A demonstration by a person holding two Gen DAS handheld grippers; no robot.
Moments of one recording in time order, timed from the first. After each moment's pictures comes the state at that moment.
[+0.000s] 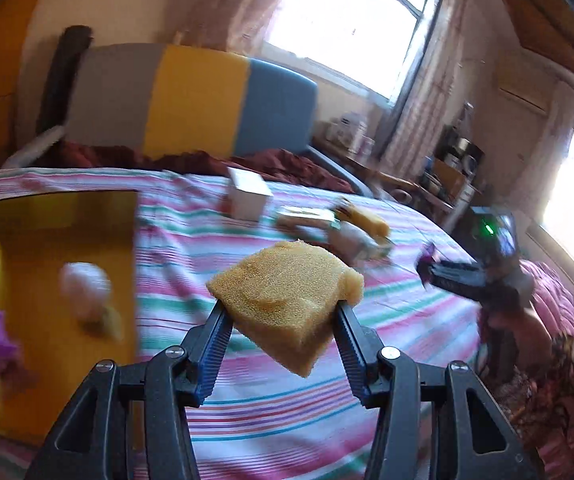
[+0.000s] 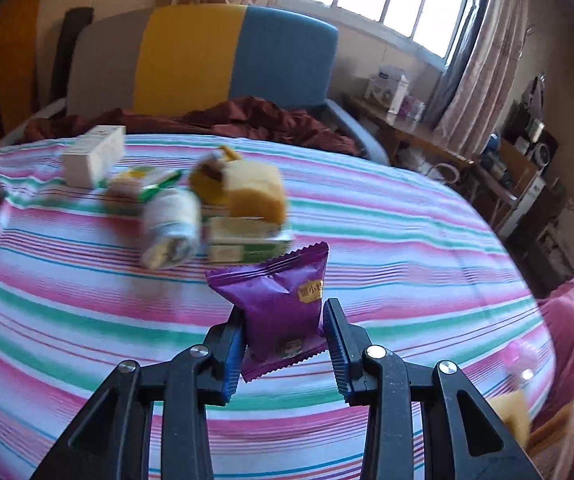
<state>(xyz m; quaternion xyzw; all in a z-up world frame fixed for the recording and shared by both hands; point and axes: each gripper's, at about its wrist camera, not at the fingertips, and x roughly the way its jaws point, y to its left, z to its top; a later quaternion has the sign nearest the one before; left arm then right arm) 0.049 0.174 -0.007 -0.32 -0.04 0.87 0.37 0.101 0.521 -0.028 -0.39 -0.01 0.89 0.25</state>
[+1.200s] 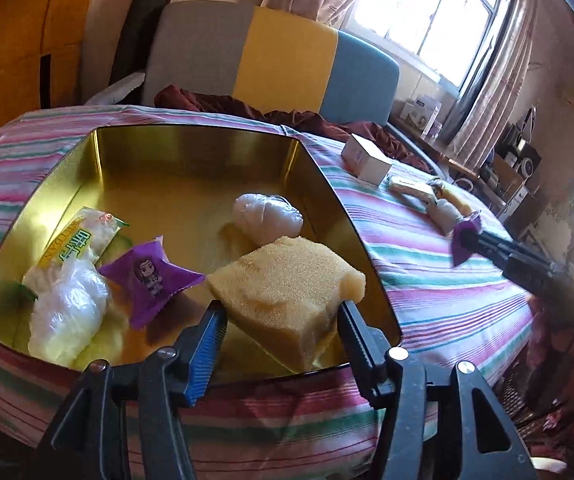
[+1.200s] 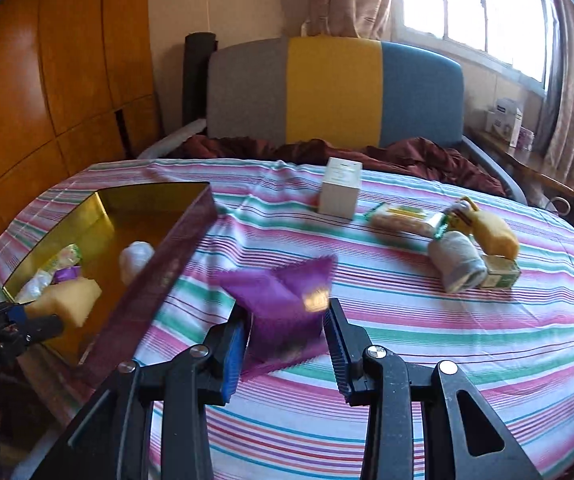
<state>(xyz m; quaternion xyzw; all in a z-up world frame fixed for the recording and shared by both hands) 0.015 0.057 -0.038 -0.41 -0.04 0.87 0.29 0.075 0.309 -0.003 -0.34 0.03 0.94 0.06</state>
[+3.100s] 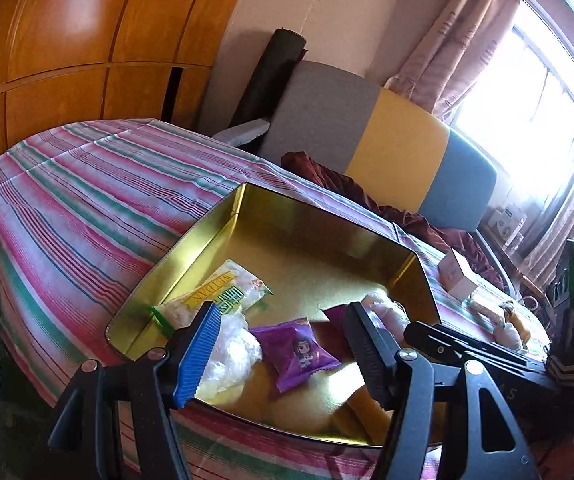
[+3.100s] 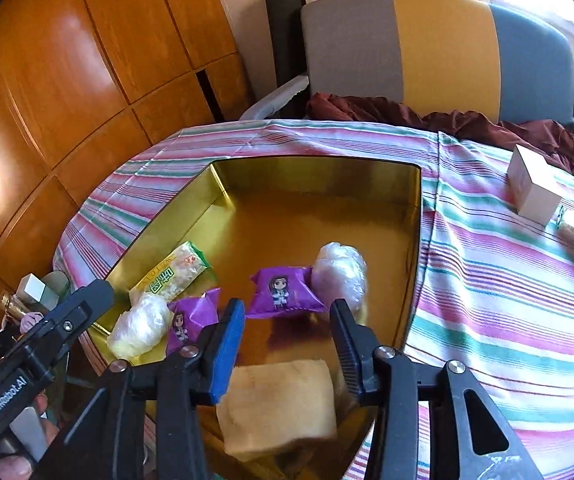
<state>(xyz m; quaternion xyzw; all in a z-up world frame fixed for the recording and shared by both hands) 0.001 -0.021 -0.013 -0.33 -0.15 0.93 0.09 -0.022 0.176 -0.015 -0.41 0.08 0.90 -0.10</state>
